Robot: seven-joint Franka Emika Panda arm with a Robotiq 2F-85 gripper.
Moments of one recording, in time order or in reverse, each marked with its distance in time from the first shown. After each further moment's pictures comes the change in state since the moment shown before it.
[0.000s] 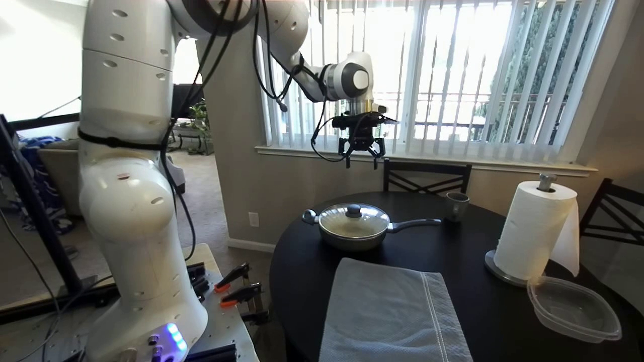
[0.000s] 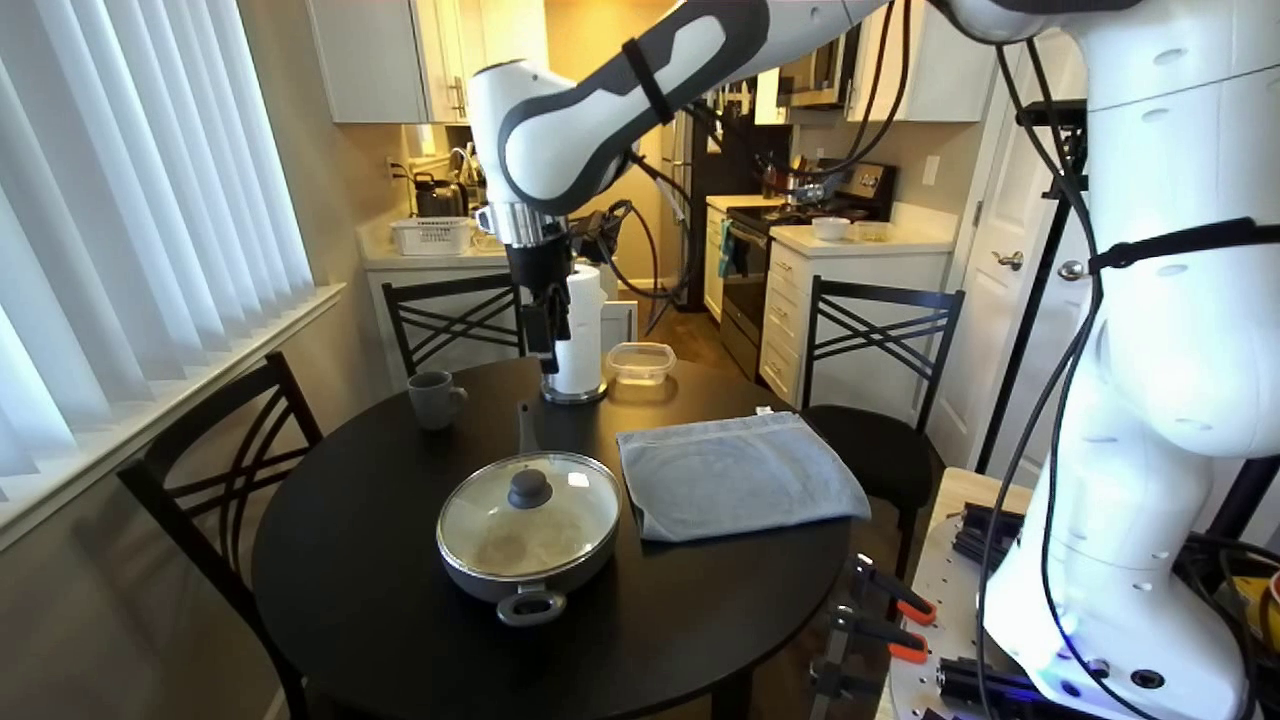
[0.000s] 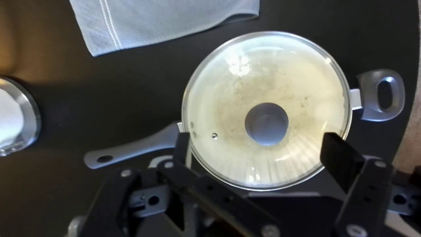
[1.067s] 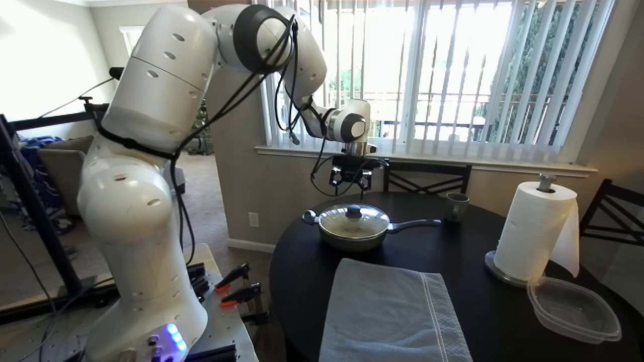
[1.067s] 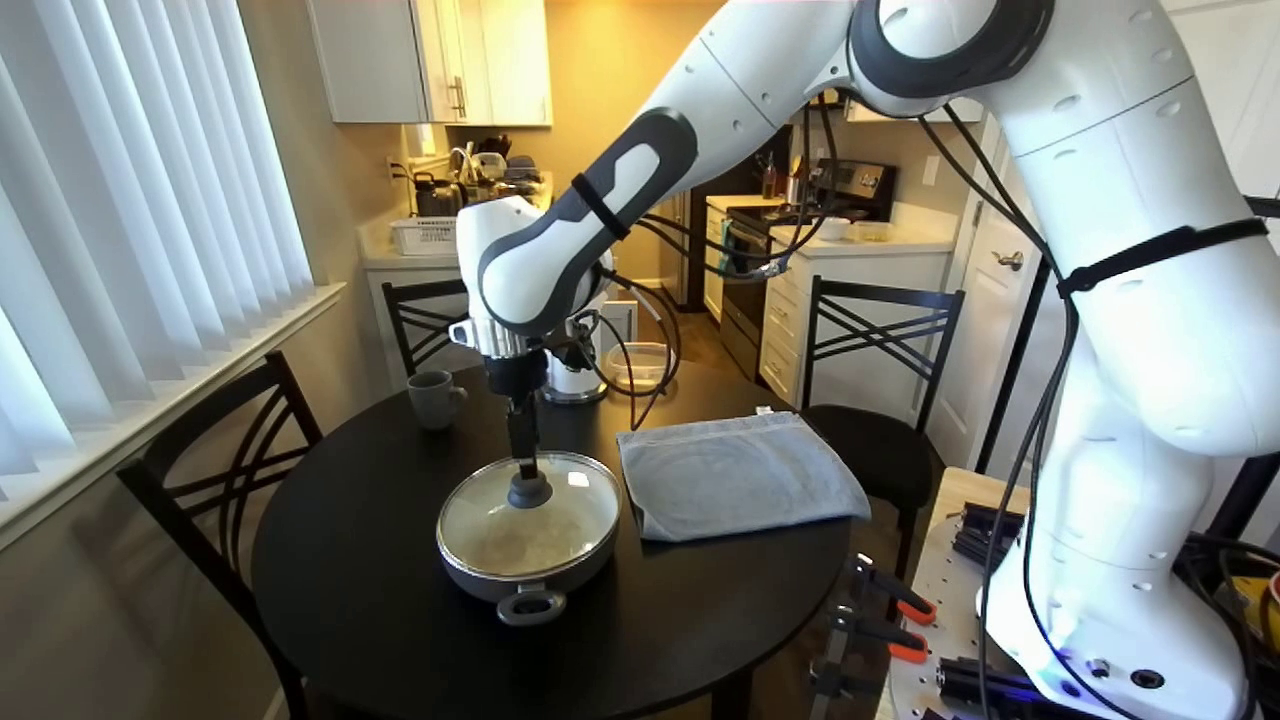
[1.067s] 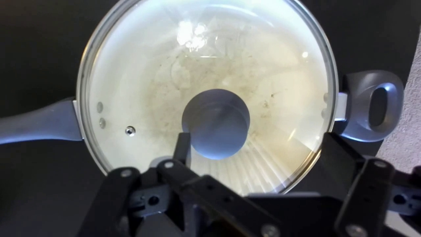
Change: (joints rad) arm -0.036 0.256 0.091 0.031 0.079 0.181 -0.203
